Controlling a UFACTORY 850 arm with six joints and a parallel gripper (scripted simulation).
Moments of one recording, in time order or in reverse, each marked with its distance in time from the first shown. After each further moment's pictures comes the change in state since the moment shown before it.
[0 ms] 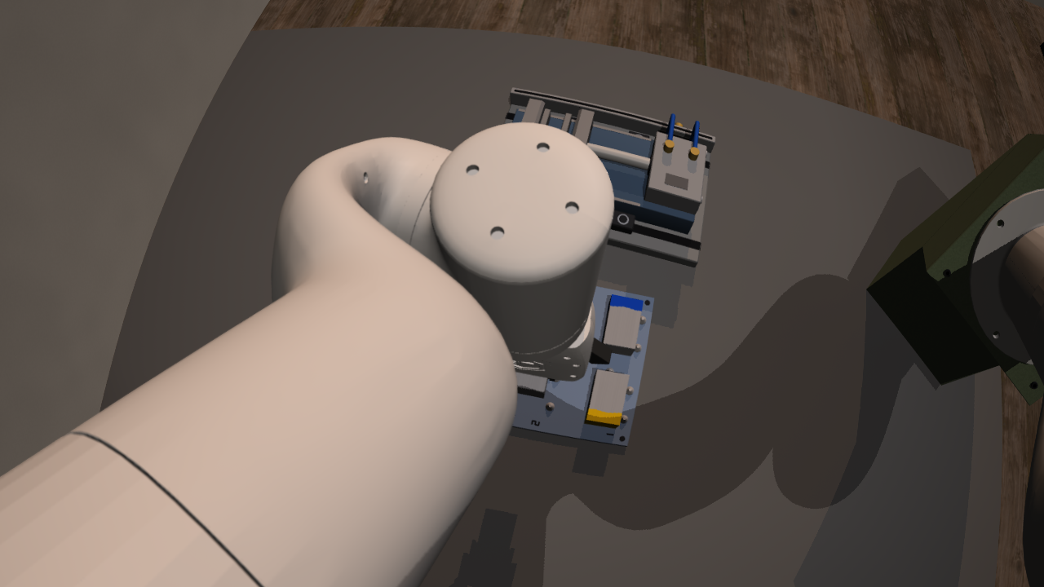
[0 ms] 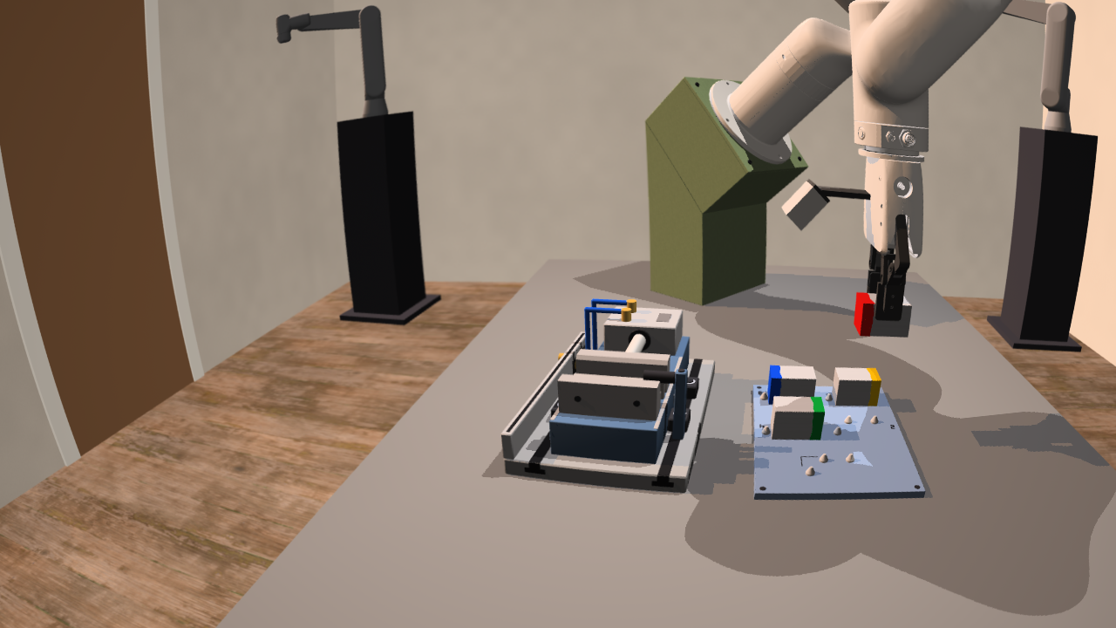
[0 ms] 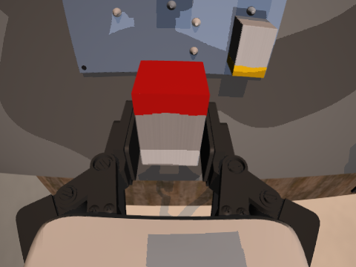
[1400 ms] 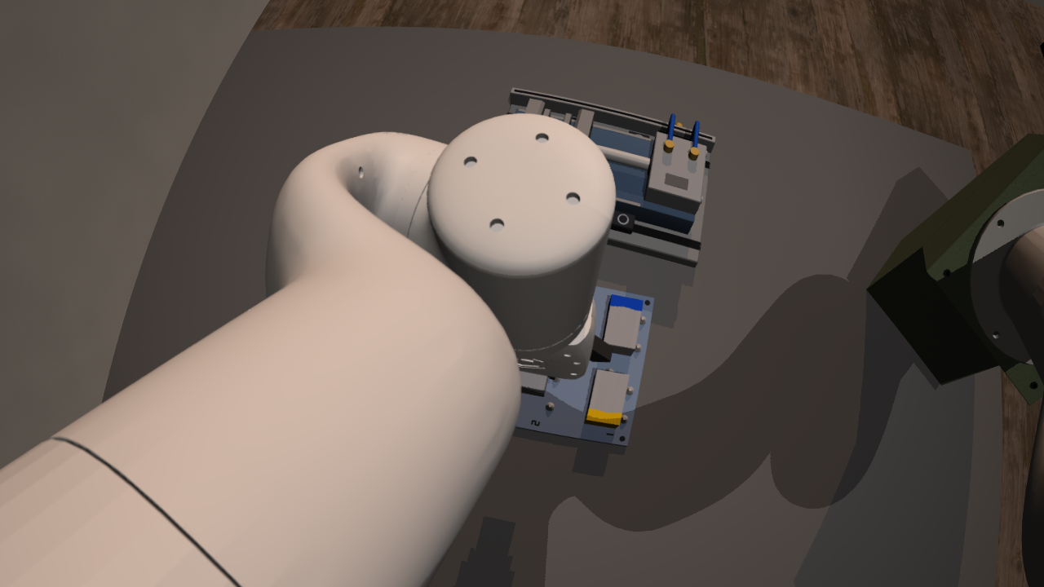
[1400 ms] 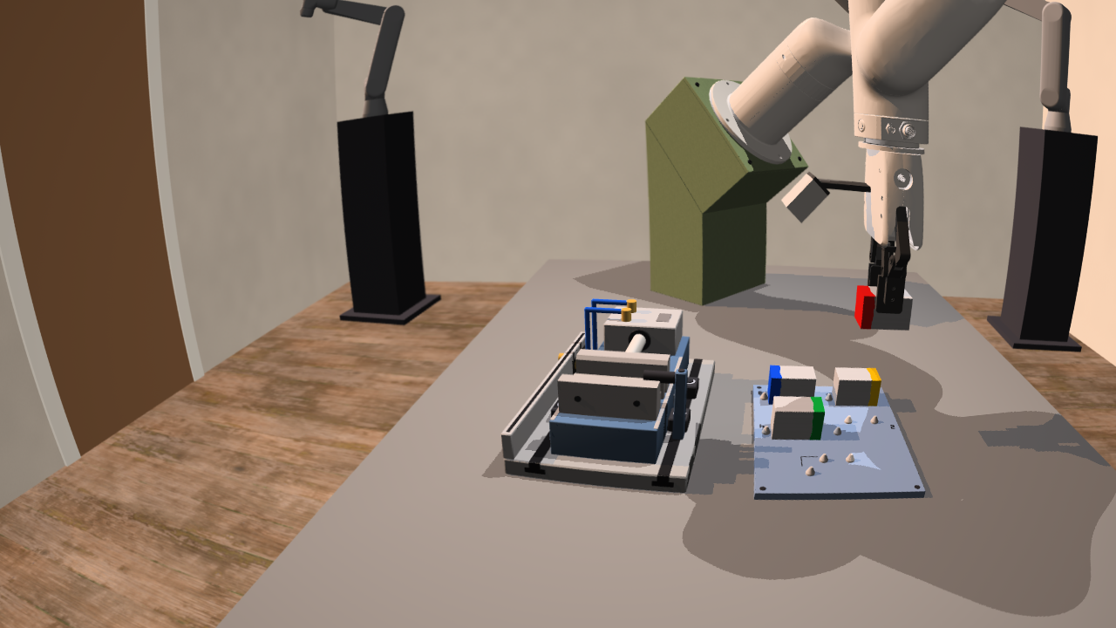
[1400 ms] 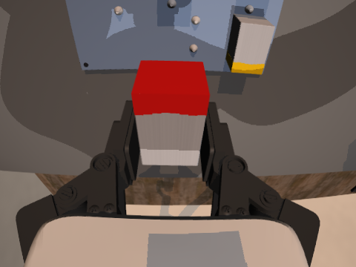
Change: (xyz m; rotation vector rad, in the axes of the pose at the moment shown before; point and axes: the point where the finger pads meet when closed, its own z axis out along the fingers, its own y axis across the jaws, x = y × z) arm 0.000 0.000 -0.008 0.000 0.000 0.000
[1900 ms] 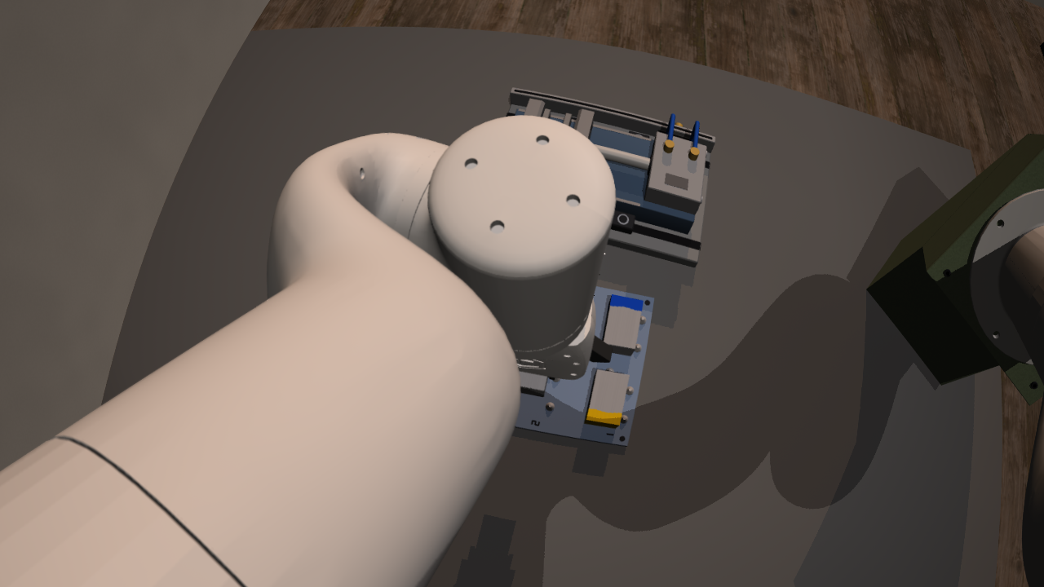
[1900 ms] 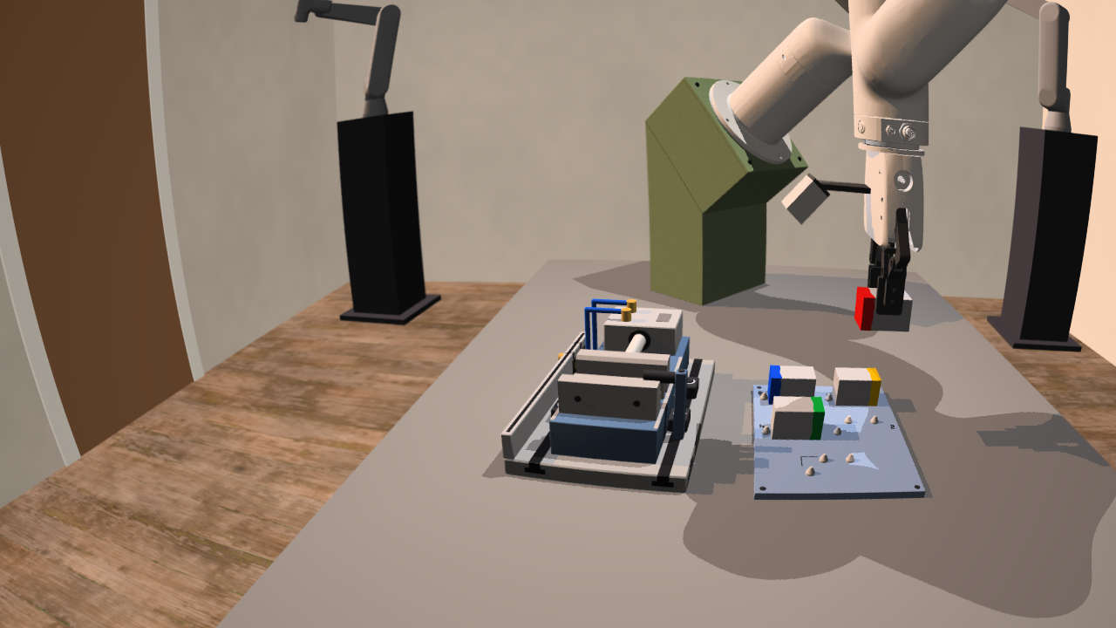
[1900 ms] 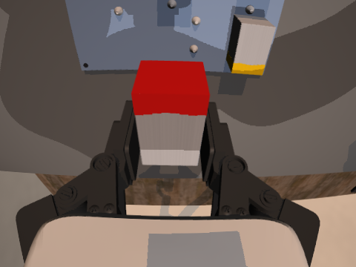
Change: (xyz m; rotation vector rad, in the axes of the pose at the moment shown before) arm 0.000 0.000 0.002 0.001 0.000 0.000
